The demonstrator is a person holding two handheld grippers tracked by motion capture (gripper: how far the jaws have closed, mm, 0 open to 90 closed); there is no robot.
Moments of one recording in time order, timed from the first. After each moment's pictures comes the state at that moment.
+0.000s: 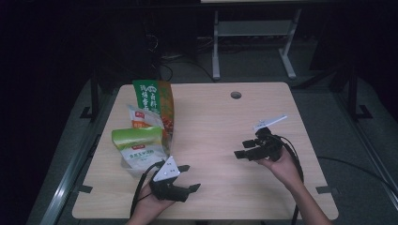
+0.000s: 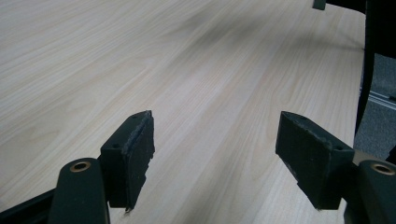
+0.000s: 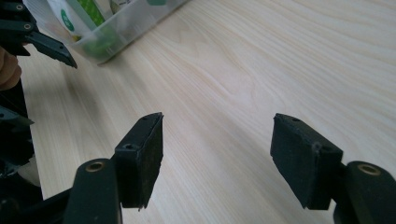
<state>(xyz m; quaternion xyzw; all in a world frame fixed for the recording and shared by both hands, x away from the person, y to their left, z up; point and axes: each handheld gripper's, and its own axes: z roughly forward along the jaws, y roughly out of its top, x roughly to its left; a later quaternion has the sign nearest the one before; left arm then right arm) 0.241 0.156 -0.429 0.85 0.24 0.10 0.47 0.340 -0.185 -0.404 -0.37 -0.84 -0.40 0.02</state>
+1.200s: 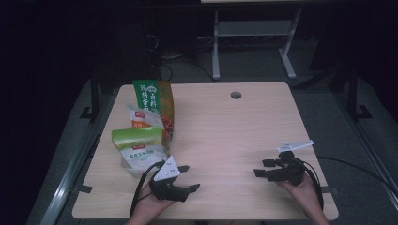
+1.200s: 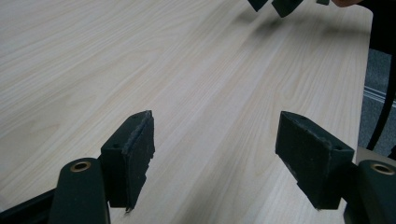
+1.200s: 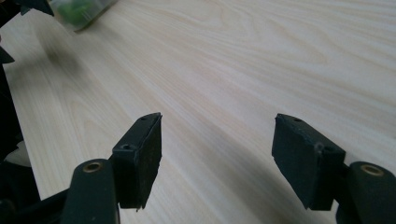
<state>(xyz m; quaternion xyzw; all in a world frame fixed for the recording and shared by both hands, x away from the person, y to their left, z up) 0.243 0.157 -0.432 0.85 0.24 0.10 0.46 0.285 -0.243 -0.449 -0.42 -0.80 -0.42 0.01</state>
